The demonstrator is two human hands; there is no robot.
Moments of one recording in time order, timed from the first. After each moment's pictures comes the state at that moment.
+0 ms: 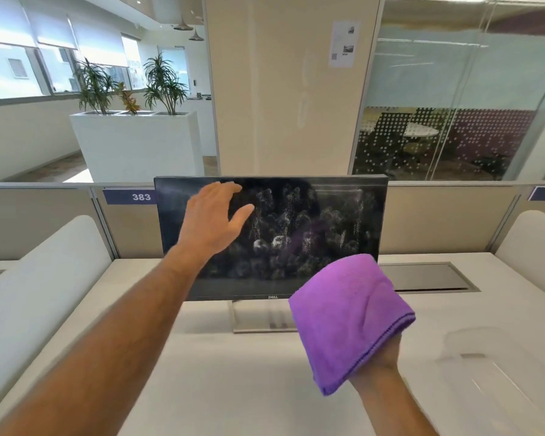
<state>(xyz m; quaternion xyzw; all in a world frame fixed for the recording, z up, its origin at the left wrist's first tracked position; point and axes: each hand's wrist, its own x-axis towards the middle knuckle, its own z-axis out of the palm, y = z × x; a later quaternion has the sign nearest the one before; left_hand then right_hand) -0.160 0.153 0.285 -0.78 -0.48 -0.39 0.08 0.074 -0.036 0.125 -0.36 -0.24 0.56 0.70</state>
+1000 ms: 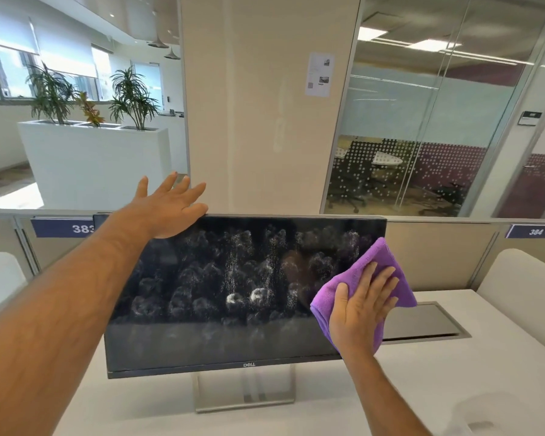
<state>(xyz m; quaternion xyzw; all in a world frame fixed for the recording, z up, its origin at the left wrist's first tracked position) -0.188 0.320 0.324 -0.82 -0.56 -0.08 0.08 0.149 0.167 0.144 -0.77 -0.43 -0.15 0.45</state>
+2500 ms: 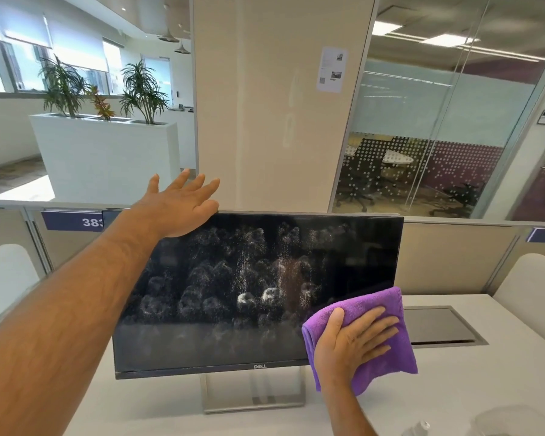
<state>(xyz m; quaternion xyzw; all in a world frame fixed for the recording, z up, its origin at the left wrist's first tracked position) -0.186 0.306 0.325 -0.83 -0.54 -0.10 0.07 0.093 0.170 0.098 -0.80 -0.30 -0.05 0.52</state>
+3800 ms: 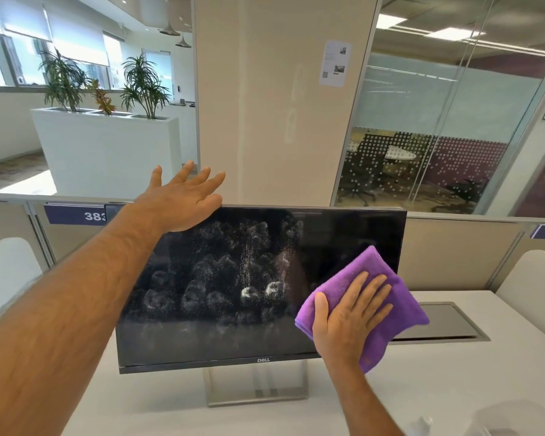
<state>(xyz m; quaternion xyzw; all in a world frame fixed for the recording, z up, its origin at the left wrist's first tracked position) -0.182 0.290 0.333 -0.83 -0.54 -0.09 0.07 0.107 0.178 0.112 -0.78 -0.44 -0.21 0.39</state>
